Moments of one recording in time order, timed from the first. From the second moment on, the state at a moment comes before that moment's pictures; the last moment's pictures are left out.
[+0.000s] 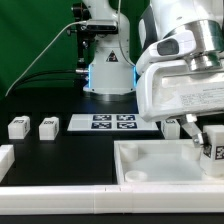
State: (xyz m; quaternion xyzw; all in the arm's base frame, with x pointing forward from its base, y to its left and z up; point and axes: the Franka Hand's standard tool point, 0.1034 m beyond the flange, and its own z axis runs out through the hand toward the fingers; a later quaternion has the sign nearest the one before) arm 0.623 0.116 0.075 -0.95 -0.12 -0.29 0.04
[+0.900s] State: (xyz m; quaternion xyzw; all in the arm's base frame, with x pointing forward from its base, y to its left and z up) arm 0.629 0.107 0.100 -0.95 -0.13 -0.28 0.04
